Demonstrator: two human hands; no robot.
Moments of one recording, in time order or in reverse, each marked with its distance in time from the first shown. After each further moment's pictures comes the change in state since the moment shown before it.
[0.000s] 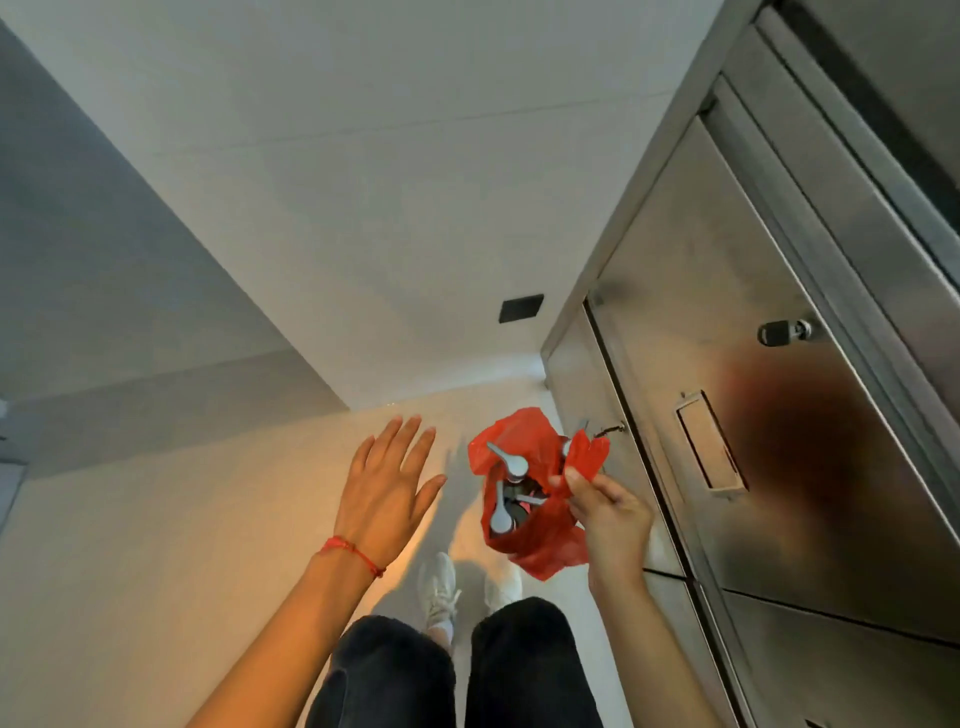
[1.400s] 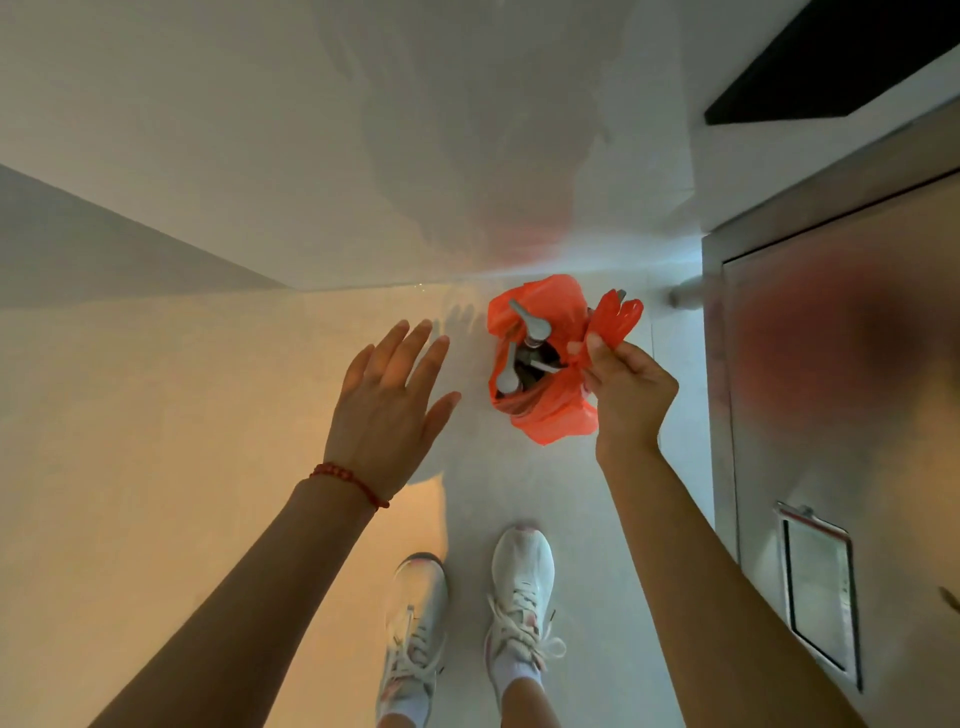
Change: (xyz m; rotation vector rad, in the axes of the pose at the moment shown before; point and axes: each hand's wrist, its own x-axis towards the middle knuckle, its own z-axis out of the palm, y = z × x) left_hand 0.276 -0.144 0.369 -0.117 0.023 -0.105; right_hand 0.417 0.309 0.154 -0.042 -0.019 0.121
